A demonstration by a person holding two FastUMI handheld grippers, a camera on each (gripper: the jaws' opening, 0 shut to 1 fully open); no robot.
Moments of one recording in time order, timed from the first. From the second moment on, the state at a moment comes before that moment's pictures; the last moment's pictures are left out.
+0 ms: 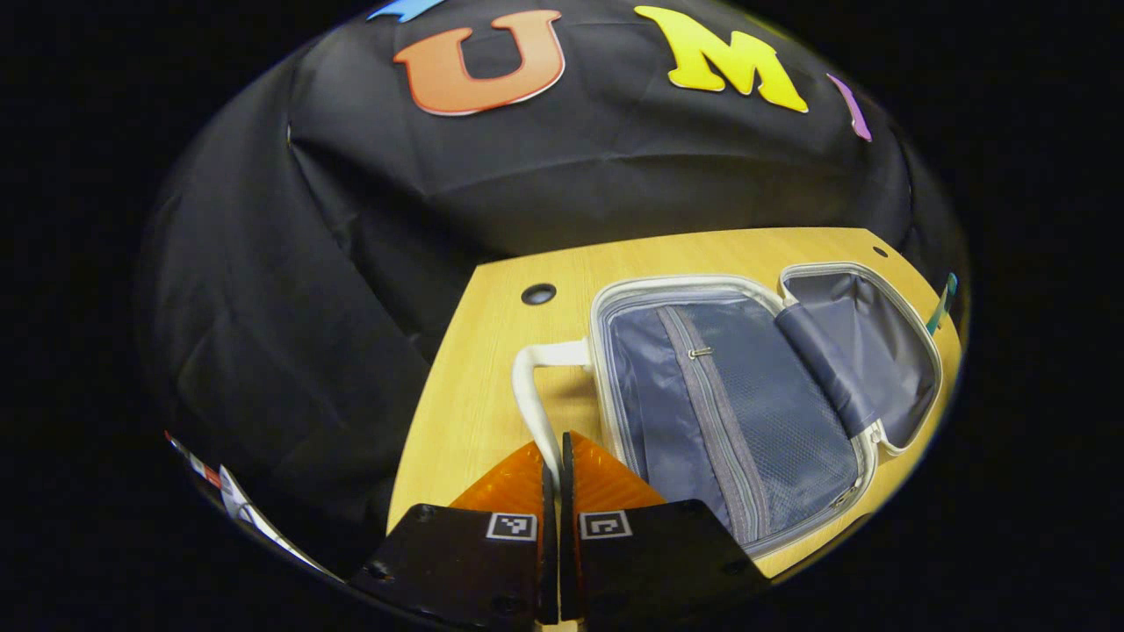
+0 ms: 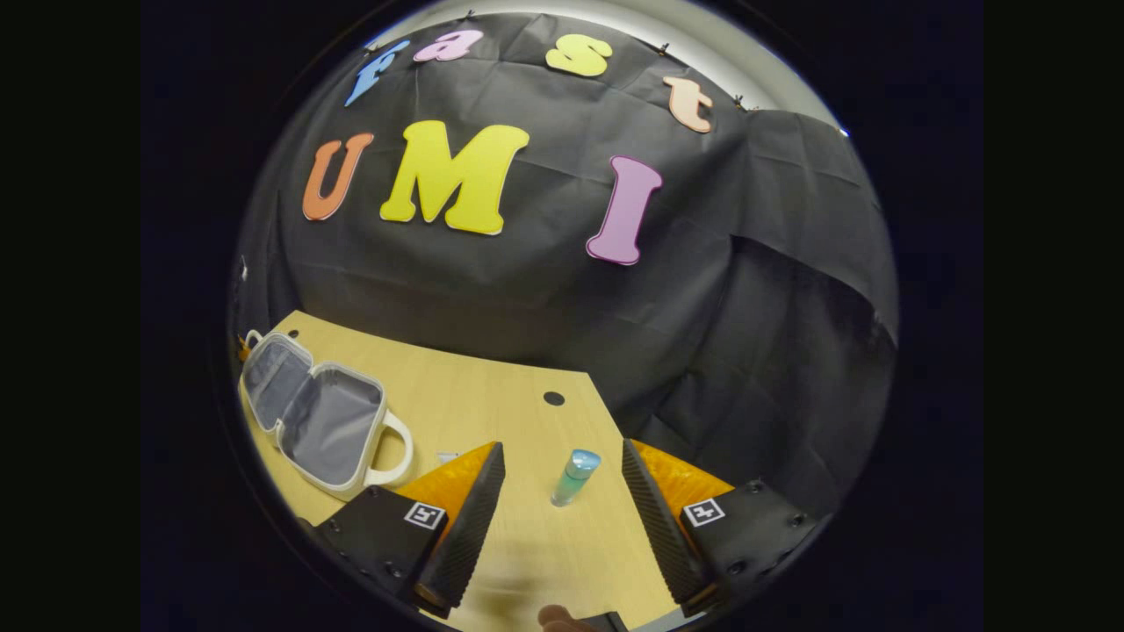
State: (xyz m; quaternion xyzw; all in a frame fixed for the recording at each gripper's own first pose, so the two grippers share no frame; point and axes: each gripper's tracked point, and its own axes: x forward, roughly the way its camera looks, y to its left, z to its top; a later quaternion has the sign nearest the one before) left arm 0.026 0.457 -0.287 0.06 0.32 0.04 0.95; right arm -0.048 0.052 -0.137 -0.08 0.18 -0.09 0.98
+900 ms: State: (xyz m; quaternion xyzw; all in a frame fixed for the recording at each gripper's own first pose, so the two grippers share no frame) left arm 0.006 0.381 -0.245 -0.04 0.26 0.02 0.96; right arm -0.056 0.056 -0.158 -0.08 0.19 -0.04 0.98
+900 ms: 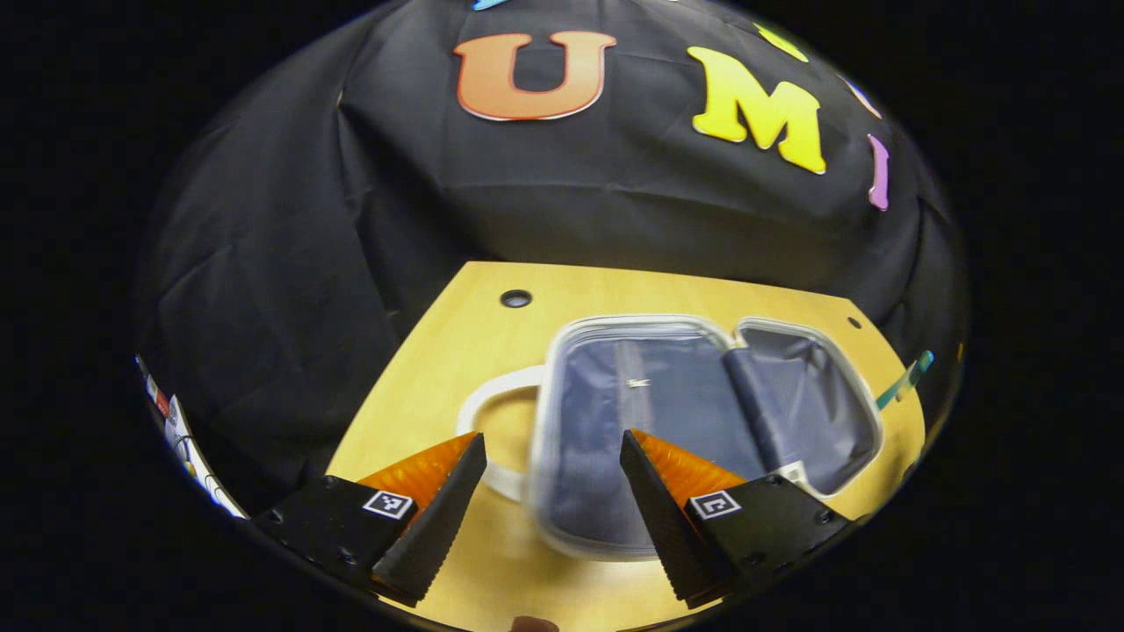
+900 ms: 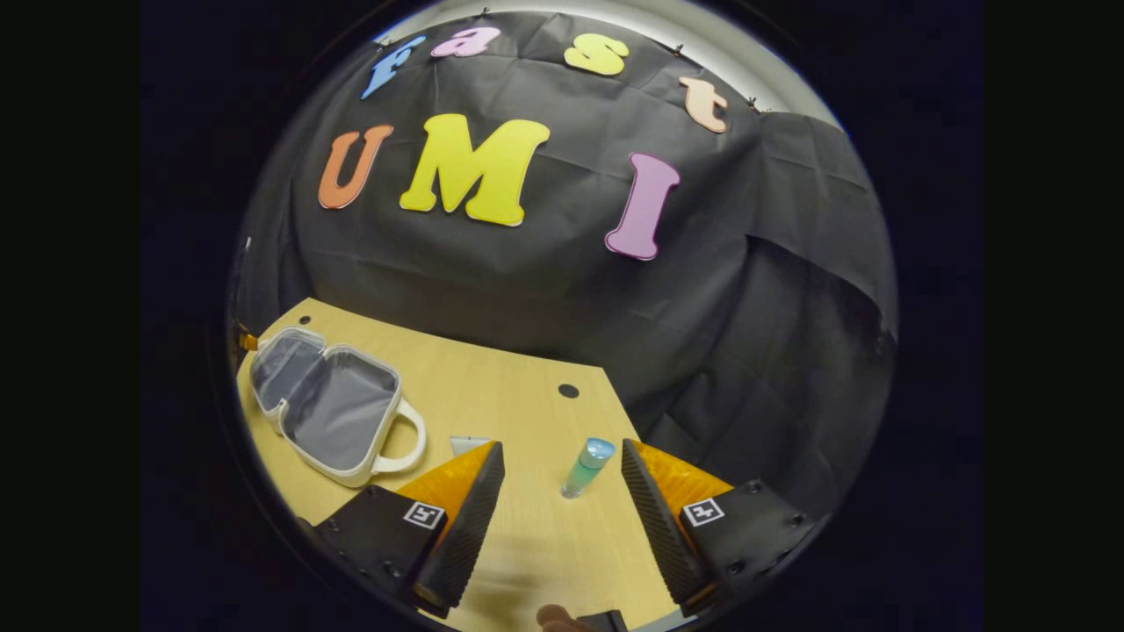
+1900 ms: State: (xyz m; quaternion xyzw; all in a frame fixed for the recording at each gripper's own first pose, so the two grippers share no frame) left arm 0.020 -0.039 -0.229 0.00 0.25 -0.31 0.92; right arm -0.052 -0.052 -0.196 -0.09 0.22 -0.01 0.97
